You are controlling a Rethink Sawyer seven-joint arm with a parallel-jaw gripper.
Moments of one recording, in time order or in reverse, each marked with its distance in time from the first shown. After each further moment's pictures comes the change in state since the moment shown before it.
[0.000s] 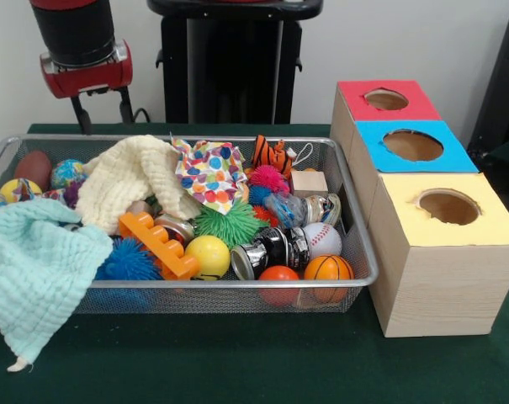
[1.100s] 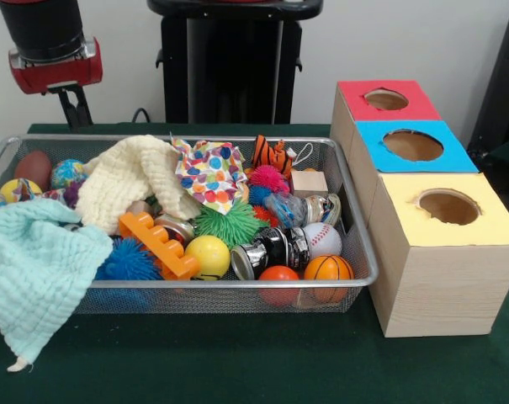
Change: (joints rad) arm -0.069 -0.001 0.022 -0.013 -0.007 0.000 0.000
